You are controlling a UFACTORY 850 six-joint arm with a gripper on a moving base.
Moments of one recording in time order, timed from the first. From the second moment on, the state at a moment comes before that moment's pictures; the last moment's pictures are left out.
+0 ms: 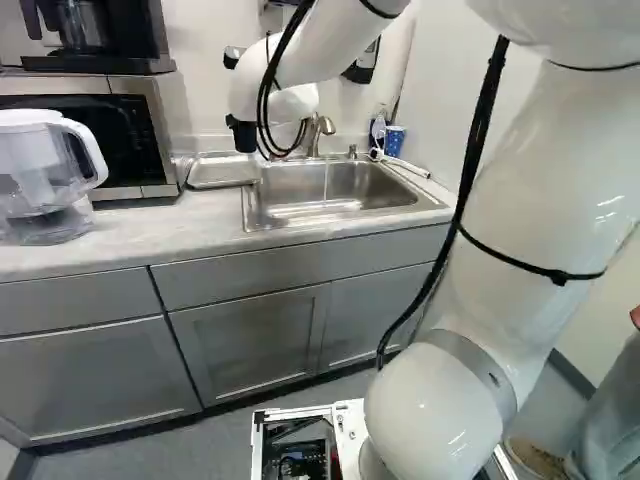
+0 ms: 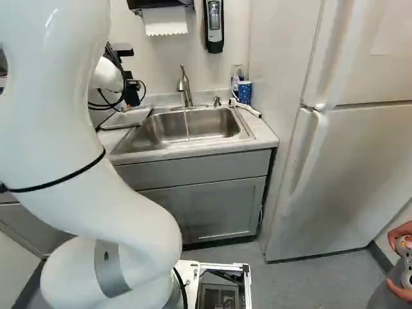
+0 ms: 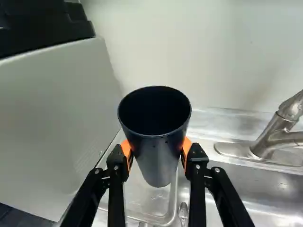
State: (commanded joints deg) arm 26.5 -6.1 -59.8 4.6 17.9 -1.7
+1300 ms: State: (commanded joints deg) arm 27.1 -12.7 -60.4 4.6 17.9 -1.7
